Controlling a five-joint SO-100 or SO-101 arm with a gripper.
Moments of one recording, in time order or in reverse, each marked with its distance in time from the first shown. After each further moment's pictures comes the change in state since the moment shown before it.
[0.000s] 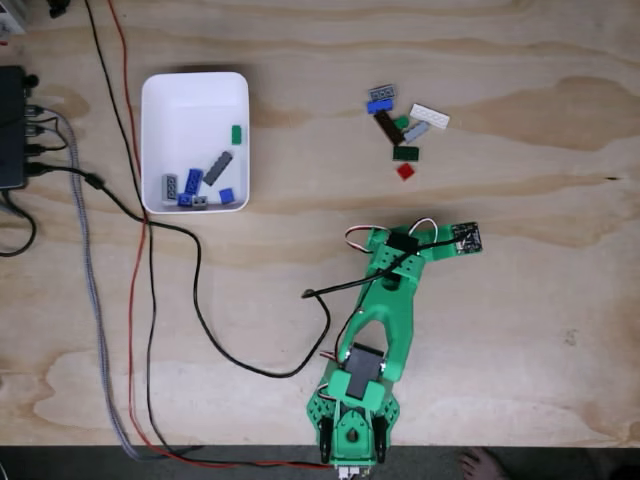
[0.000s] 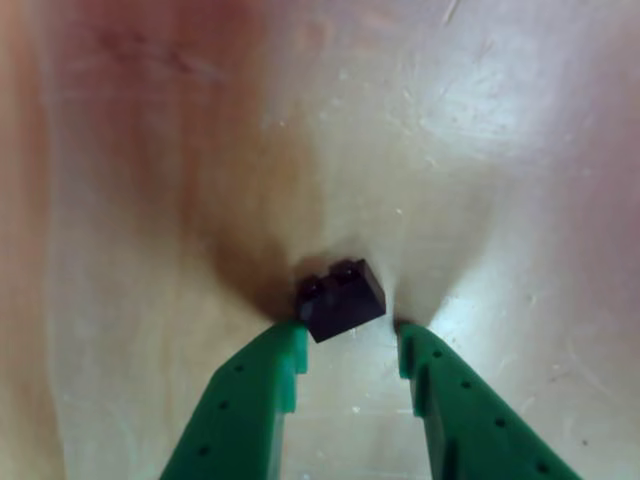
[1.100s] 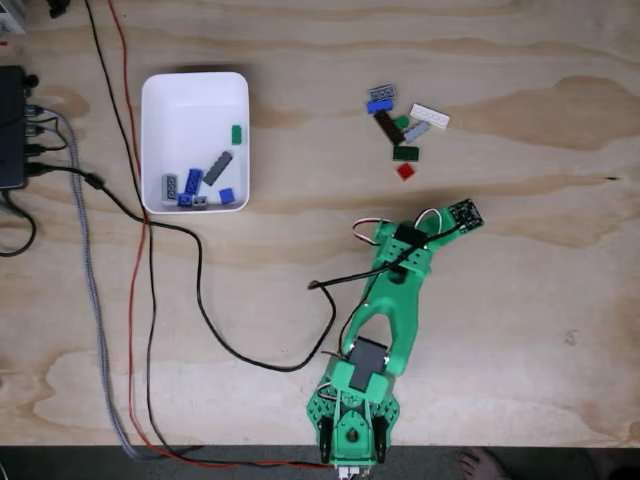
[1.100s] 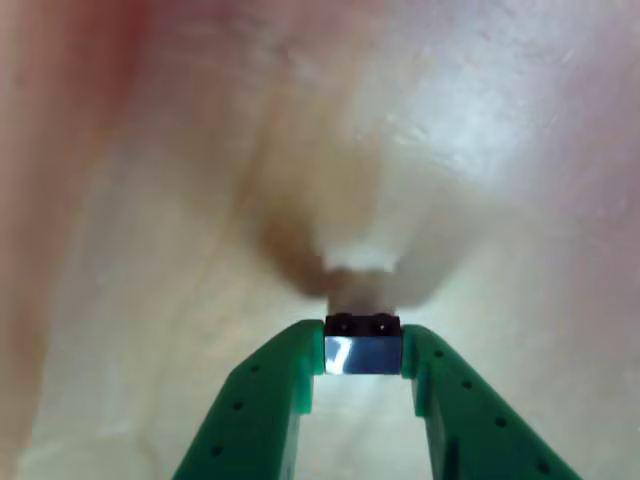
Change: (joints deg) arm -0.3 -0.1 -5.1 3.6 -15.4
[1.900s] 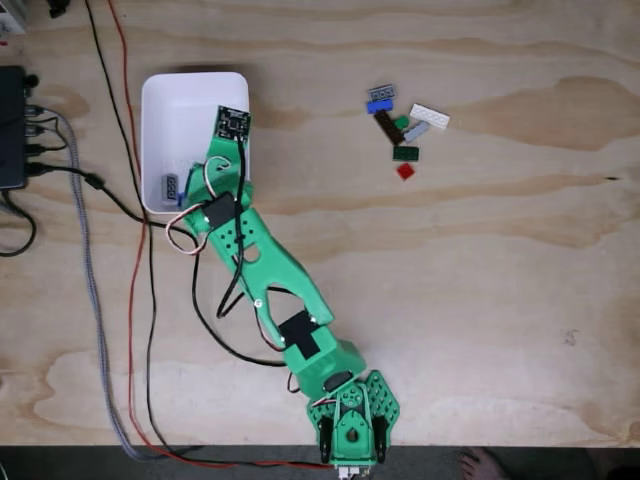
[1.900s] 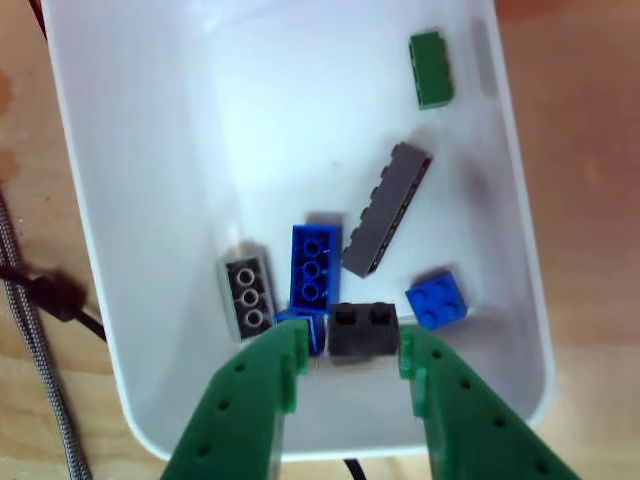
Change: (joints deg) arm -50.4 -19.3 -51.4 7.0 1.1
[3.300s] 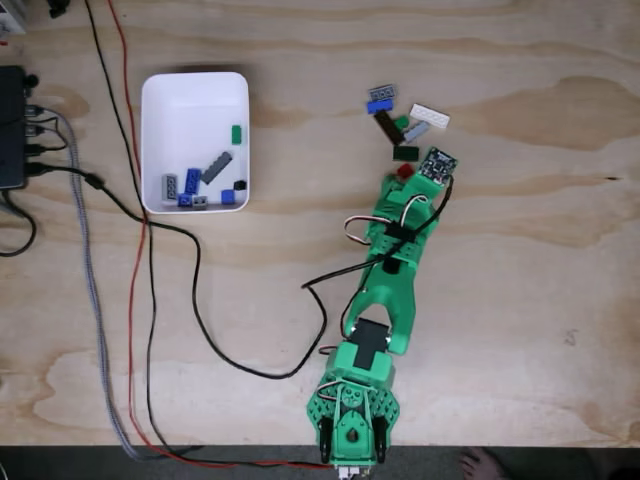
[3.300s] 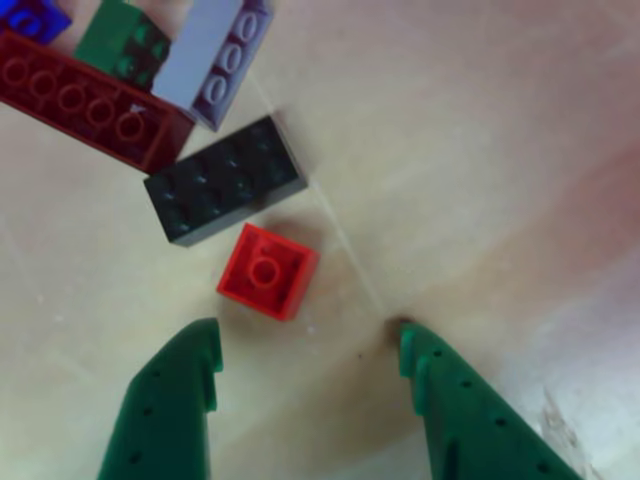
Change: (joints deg) arm 48.3 6.9 53.0 -50.6 -30.6
